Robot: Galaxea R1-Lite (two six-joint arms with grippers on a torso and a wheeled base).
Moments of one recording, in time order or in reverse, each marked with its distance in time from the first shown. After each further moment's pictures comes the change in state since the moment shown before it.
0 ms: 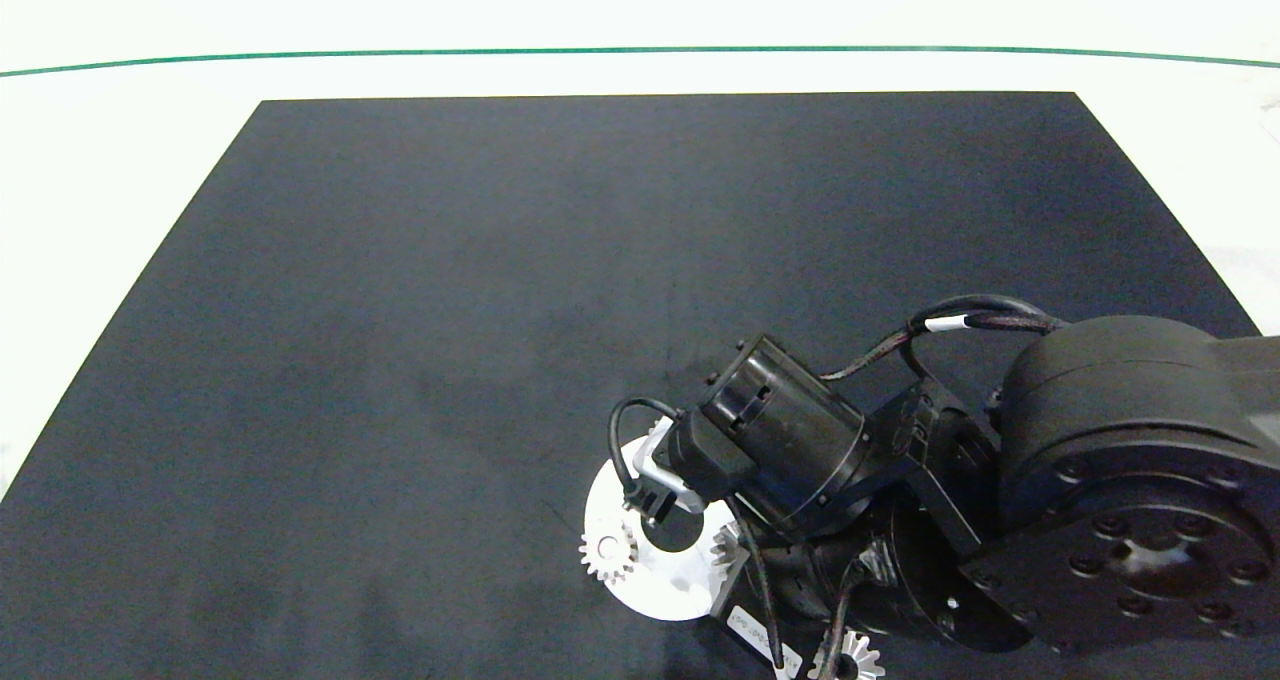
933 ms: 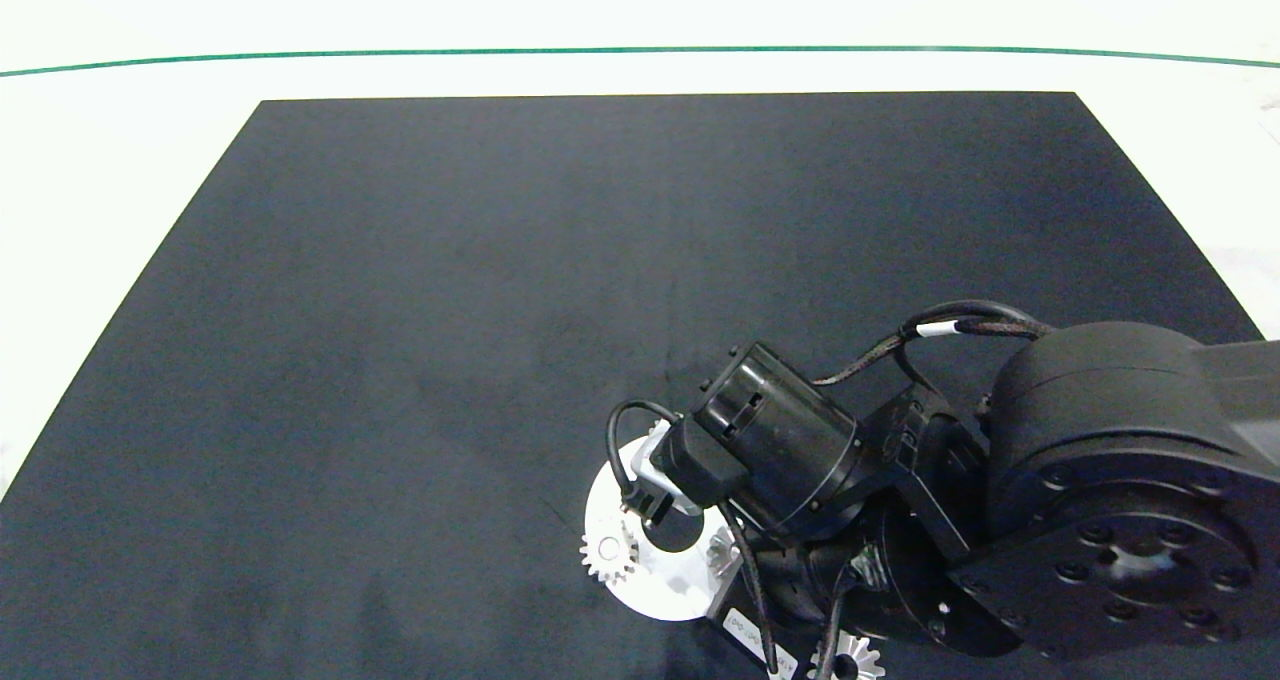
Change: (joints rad) left arm 0.000 -0.002 0.000 0.000 0.000 -0.001; right arm 0.005 0.007 0.000 -0.001 0.000 0.021
